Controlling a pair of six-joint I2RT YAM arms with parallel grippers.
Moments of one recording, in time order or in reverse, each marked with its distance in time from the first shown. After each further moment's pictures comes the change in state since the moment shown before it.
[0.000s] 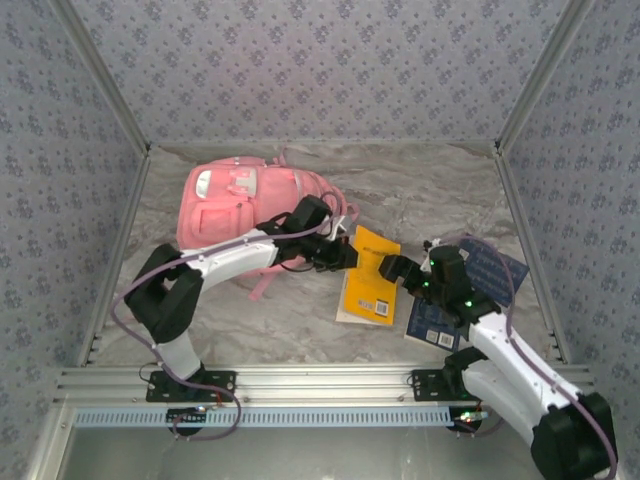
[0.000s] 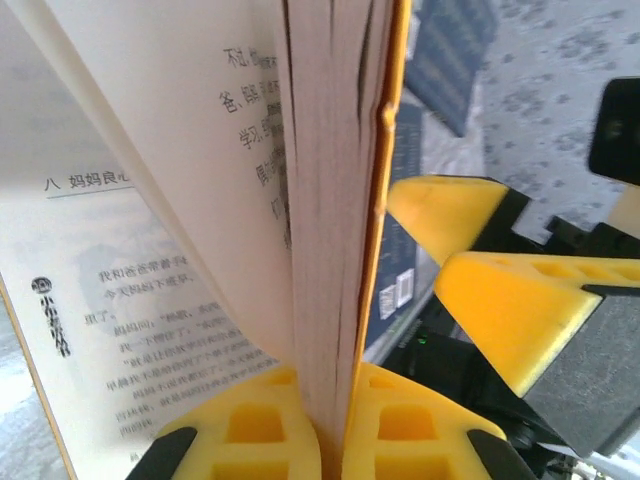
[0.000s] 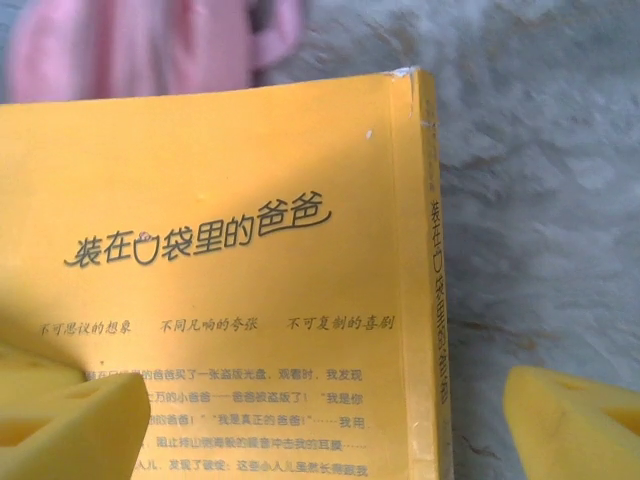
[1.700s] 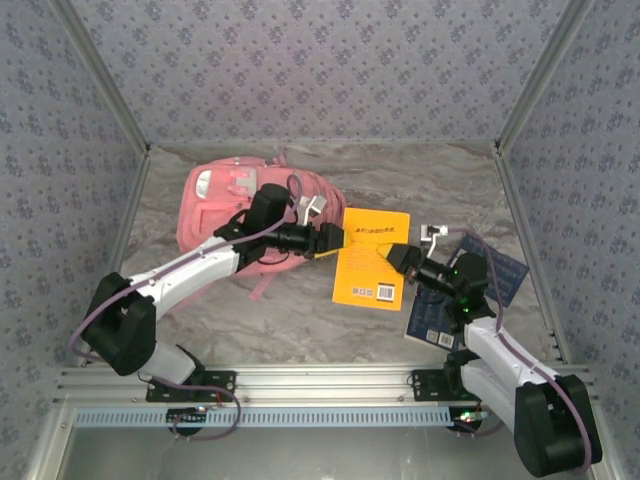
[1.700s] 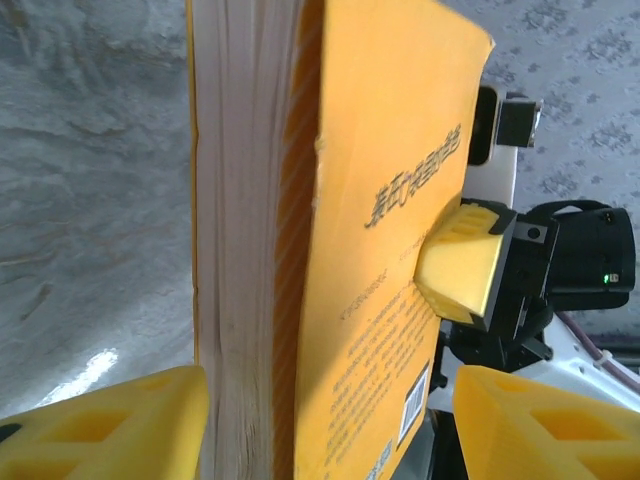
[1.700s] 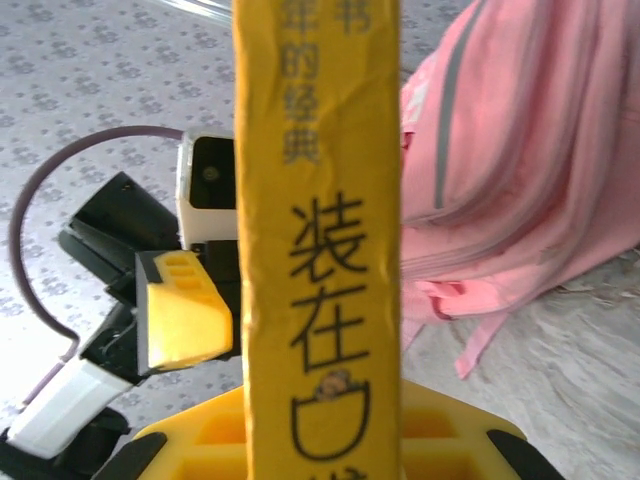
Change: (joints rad) left arm 0.109 -0.246 -0.142 0.159 0.146 -0.051; right arm -0.138 0.120 -0.179 1.011 -0.590 0.475
